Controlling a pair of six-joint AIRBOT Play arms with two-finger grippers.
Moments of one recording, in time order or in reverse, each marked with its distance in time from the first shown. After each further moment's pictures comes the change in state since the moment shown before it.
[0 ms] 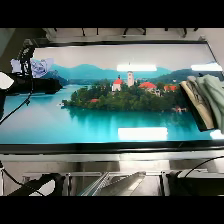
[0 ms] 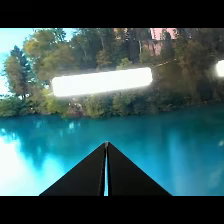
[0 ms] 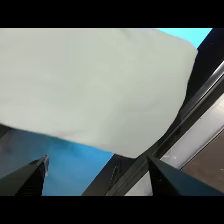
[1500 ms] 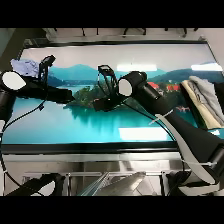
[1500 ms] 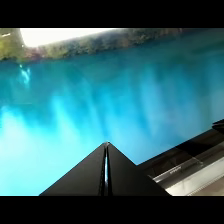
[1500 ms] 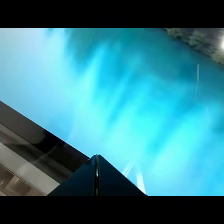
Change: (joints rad) left arm -0.130 0.000 0.000 -0.005 -0.195 -0.052; right arm 1.723 -0.019 -0.227 -0.019 -0.562 0.152
